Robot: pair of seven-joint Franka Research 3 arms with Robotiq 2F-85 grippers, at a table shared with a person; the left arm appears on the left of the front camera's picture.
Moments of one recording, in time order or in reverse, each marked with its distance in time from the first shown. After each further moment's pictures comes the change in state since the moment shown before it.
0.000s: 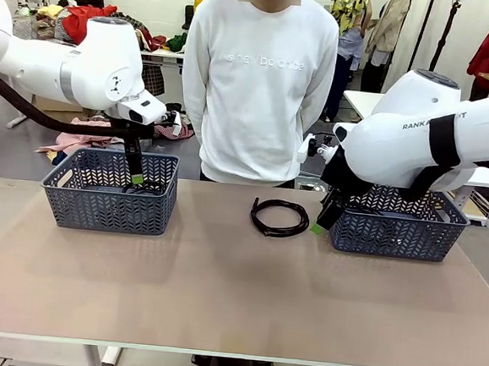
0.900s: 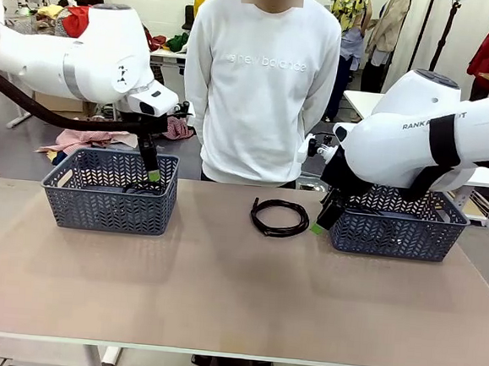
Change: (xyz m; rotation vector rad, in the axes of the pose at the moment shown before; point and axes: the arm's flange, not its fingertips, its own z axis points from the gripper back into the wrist) left arm 0.029 -0.043 0.038 -0.013 -0.117 0.007; right arm 0.000 0.000 0.000 0.000 0.000 0.000
